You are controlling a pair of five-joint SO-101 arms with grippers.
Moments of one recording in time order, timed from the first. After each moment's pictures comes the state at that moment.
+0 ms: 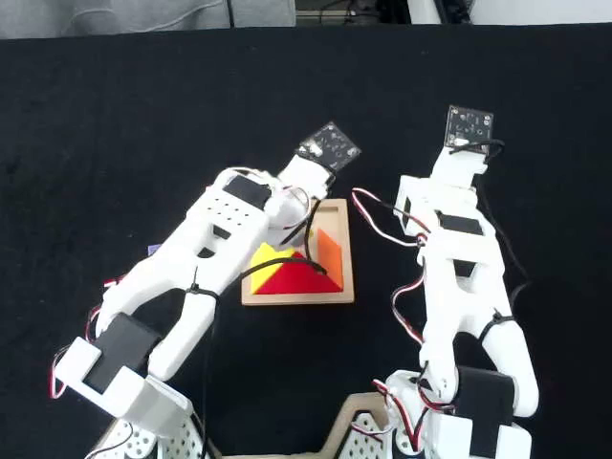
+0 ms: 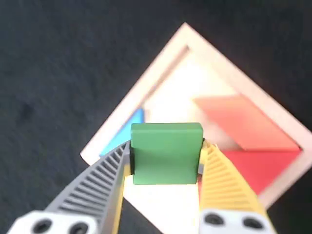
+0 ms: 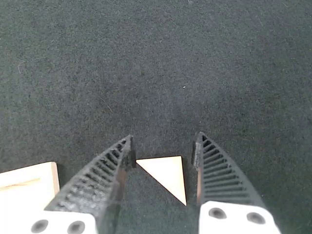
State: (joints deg) left arm 24.2 3.7 19.3 49.5 -20.3; right arm 9.7 -15.9 50.2 22.3 -2.7
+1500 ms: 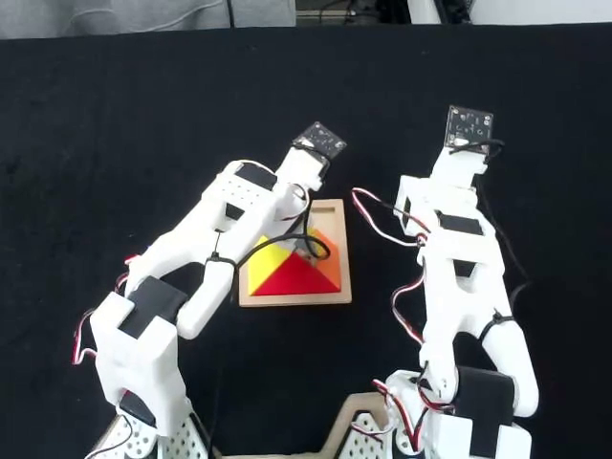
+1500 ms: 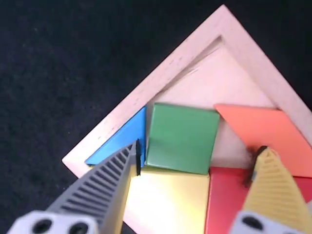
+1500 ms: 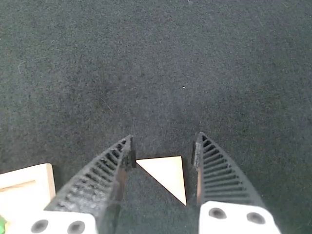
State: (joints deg) left arm 21.8 18.4 9.7 53.6 -14.5; right arm 9.7 -15.8 50.2 22.3 -2.7
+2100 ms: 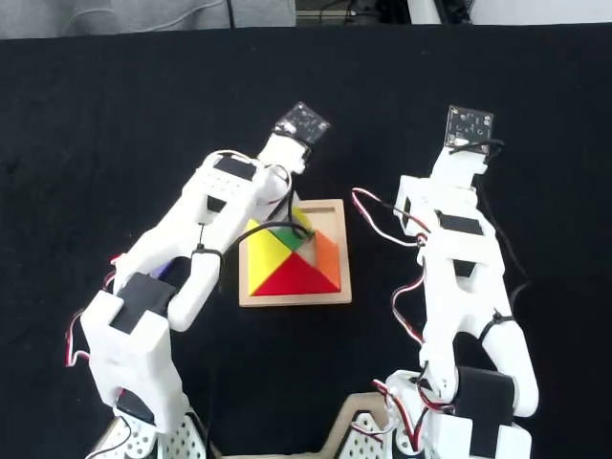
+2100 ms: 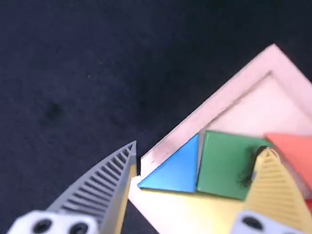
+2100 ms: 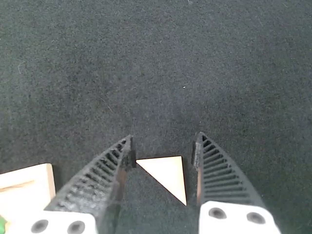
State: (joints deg) left arm 16.9 18.4 10.6 45.1 -21.3; right arm 9.7 -15.8 50.2 22.3 -2.7
